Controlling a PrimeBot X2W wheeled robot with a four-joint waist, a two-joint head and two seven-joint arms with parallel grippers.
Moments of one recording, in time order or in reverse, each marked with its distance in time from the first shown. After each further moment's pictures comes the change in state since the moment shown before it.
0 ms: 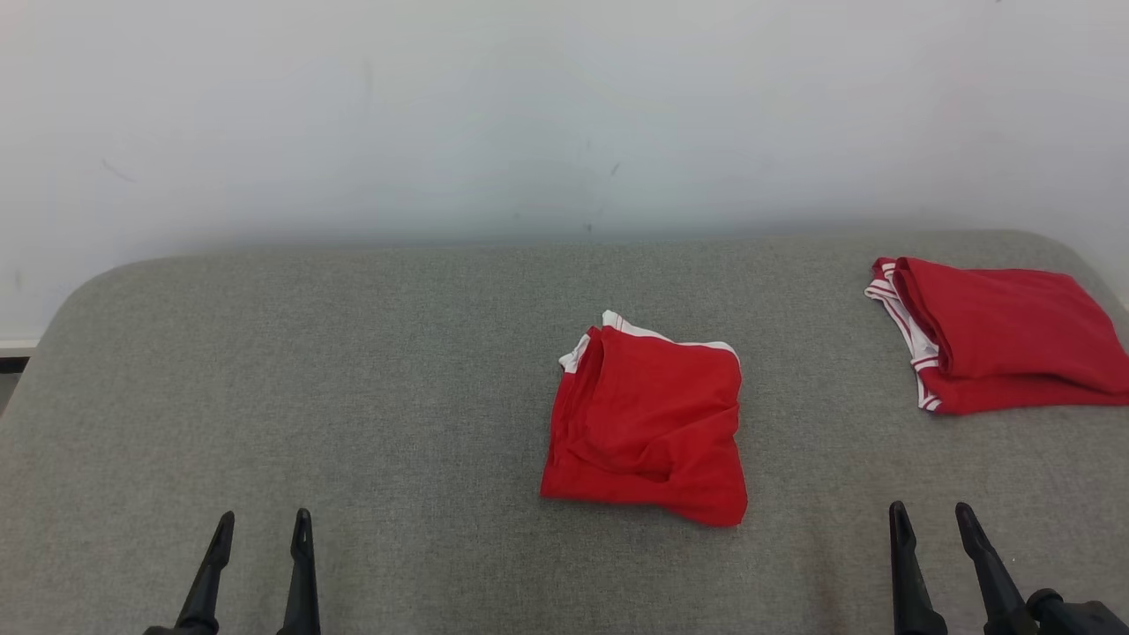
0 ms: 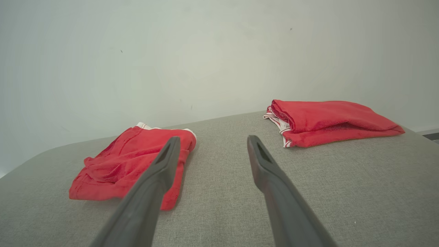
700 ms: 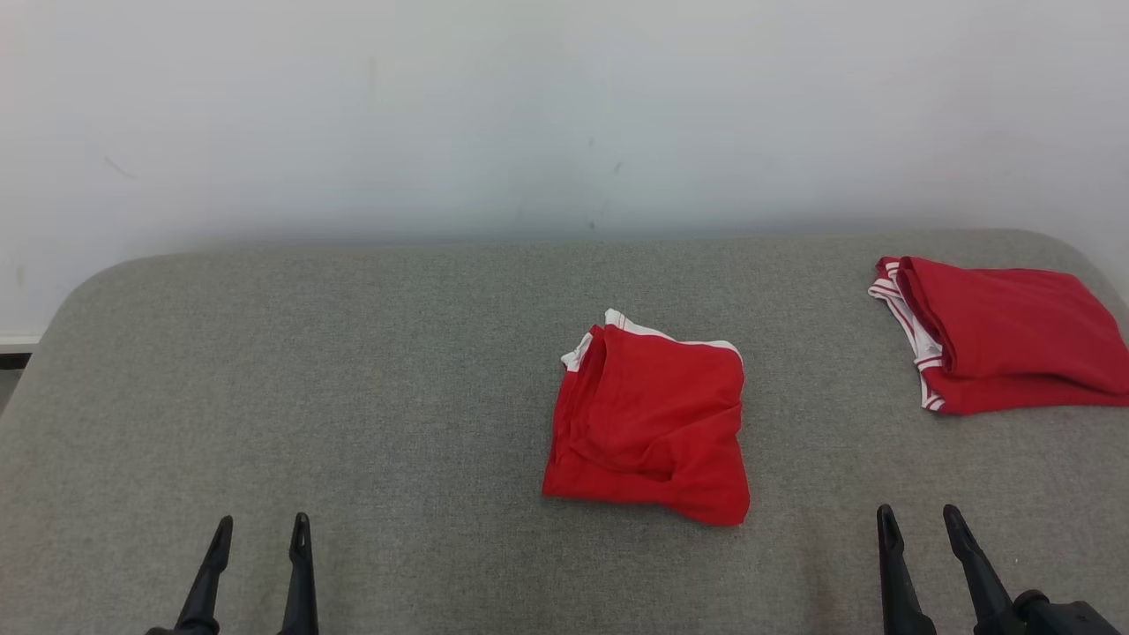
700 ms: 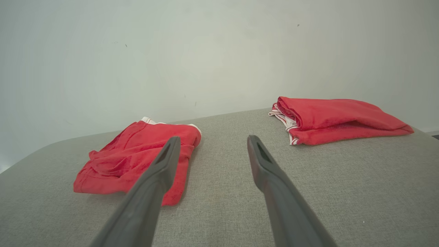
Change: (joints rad) left arm 0.002 -0.001 0.006 0.017 0.012 0.001 0.000; right arm -0.001 0.005 0.016 0.005 -0.021 0.000 0.000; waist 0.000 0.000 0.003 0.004
